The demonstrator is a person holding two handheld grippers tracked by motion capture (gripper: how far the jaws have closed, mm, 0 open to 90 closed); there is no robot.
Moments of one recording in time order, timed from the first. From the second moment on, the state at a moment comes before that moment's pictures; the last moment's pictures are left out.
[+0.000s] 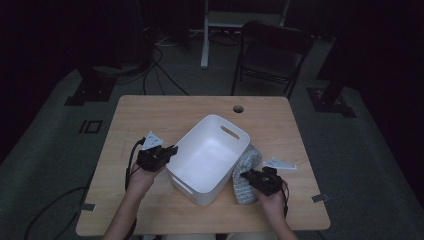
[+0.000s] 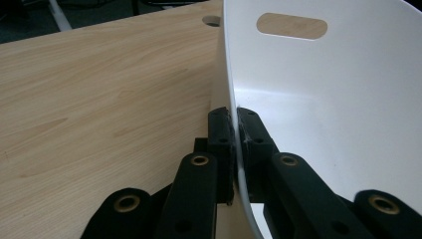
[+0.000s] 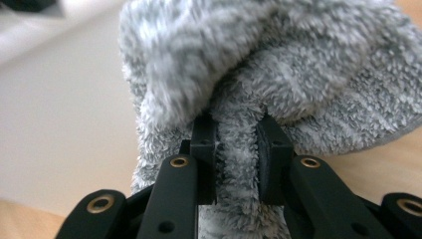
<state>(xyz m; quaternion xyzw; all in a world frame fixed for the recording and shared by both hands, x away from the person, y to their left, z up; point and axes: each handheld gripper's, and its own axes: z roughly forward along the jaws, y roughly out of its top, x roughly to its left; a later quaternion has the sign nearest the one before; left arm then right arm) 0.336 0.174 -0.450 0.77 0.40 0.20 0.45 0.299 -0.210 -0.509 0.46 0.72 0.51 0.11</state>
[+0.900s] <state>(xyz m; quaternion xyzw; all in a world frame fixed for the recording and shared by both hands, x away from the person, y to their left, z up) 0.336 0.174 -0.451 0.77 0.39 0.20 0.46 0.287 -0.189 -0.504 0.44 0.73 0.52 0.11</state>
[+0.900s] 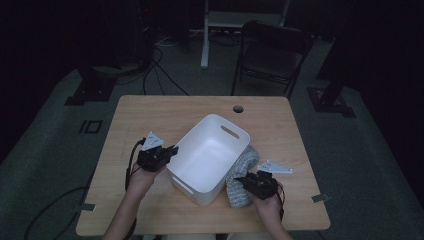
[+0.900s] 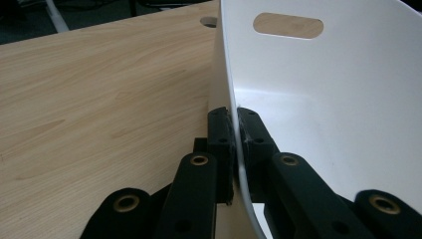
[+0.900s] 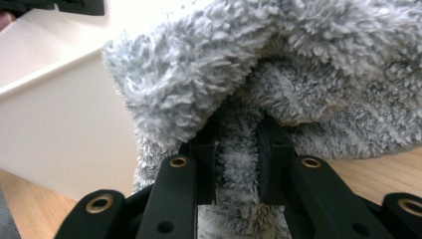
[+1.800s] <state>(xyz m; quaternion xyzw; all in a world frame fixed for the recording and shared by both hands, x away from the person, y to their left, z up) 0.335 0.171 -0.452 0.77 0.39 0.20 0.45 0.300 -0.195 -0.525 0.46 0.74 0.47 0.09</state>
